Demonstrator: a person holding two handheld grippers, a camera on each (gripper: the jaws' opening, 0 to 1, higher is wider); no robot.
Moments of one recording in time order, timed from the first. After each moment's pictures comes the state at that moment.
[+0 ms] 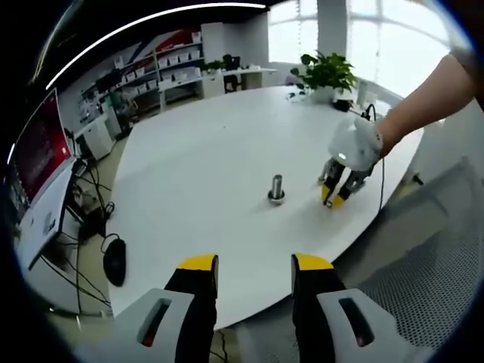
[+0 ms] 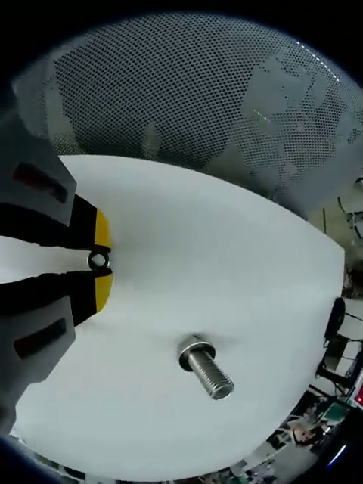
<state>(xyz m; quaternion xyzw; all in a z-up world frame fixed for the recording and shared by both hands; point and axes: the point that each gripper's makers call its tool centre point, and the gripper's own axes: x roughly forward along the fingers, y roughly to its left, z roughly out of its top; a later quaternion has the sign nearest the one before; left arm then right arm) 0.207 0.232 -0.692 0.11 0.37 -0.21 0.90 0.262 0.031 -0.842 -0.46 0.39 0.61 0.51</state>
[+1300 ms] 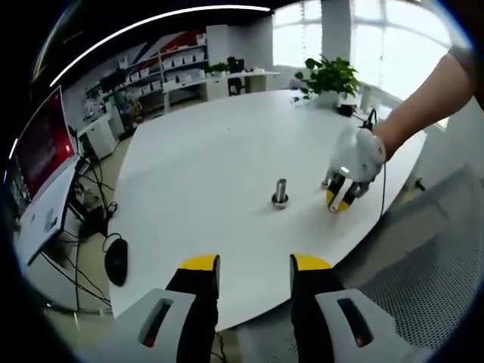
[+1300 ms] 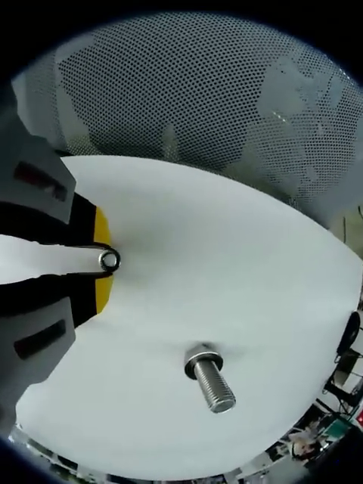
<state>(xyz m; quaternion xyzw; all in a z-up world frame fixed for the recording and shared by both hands) 0.209 0.236 -0.690 0.09 0.36 -0.20 0.91 0.260 0.021 -0.844 -0.52 0.41 0.58 0.47</state>
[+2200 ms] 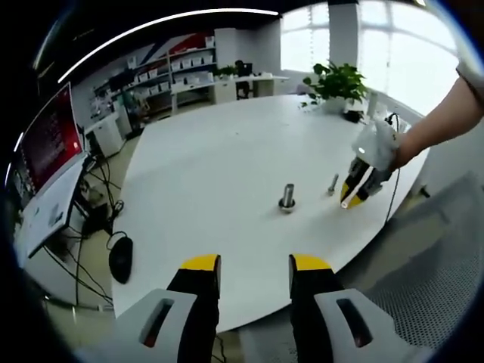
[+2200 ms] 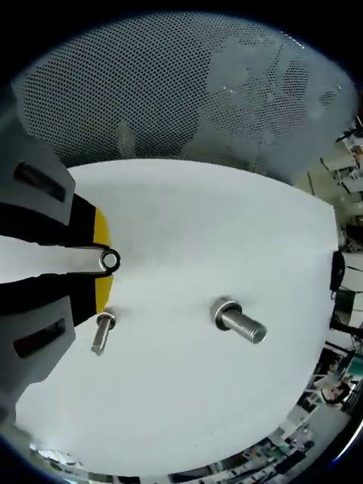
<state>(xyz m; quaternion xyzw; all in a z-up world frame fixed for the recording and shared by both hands) 0.213 0.243 -0.685 0.08 0.35 -0.18 0.91 0.277 -0.013 -0.813 -0.41 0.42 0.53 0.61</state>
